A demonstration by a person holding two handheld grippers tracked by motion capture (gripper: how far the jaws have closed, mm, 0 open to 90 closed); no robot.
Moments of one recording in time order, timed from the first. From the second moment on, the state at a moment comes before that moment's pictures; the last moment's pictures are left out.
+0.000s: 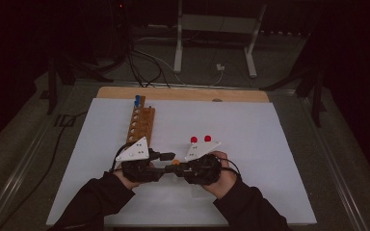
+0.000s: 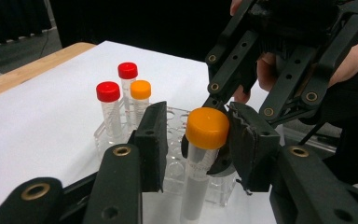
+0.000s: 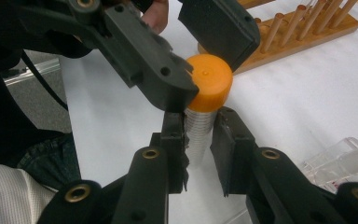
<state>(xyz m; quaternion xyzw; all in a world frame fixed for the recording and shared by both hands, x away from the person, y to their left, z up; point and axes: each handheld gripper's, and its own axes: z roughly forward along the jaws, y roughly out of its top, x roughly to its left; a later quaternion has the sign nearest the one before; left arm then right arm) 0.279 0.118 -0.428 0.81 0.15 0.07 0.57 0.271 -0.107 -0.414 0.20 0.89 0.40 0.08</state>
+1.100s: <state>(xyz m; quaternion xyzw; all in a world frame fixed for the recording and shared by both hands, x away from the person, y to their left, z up) 0.284 0.126 -0.418 0.80 0.15 0.08 0.57 0.272 -0.114 -0.410 0.22 0.87 0.43 0.07</state>
